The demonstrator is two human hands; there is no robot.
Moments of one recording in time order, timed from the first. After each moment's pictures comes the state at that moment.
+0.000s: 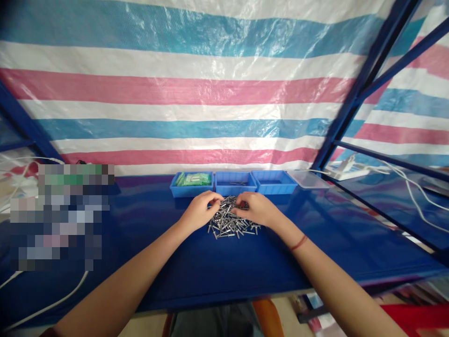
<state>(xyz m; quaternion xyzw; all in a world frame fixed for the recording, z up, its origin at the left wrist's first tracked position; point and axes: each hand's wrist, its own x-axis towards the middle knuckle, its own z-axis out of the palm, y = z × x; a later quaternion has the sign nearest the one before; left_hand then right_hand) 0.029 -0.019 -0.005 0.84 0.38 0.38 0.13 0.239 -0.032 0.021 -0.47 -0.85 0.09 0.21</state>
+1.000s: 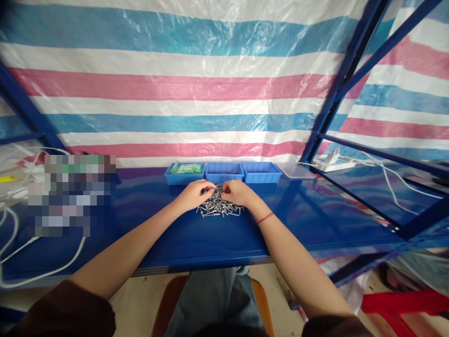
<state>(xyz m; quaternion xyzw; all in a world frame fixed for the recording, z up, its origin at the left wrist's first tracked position) 0.038 -0.022 -0.001 0.87 0.37 0.32 0.08 0.232 -0.026 0.011 -0.49 -0.84 0.13 0.20</state>
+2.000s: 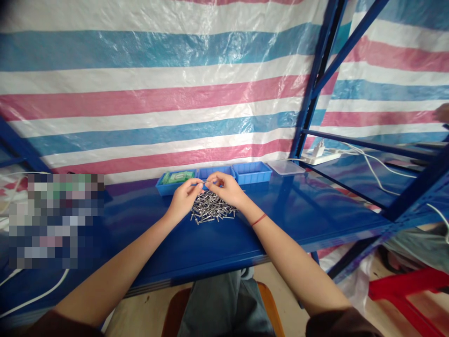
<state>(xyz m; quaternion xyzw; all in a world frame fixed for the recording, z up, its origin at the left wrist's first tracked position) 0.046 -0.023 0.000 0.74 0.35 0.51 0.25 0.215 -0.038 0.021 -0.35 -0.72 0.30 0.52</state>
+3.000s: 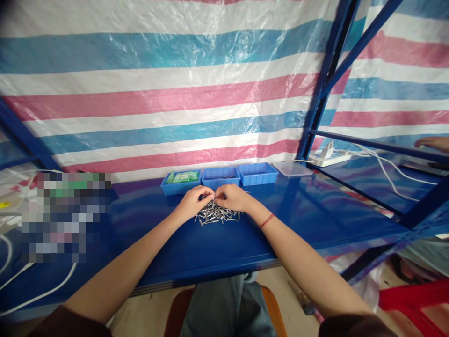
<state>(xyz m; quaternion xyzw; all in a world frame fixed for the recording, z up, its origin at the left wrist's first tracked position) 0.043 -0.016 -0.007 0.85 0.37 0.35 0.10 0.227 -0.030 0.010 -0.41 -0.86 0.15 0.26</state>
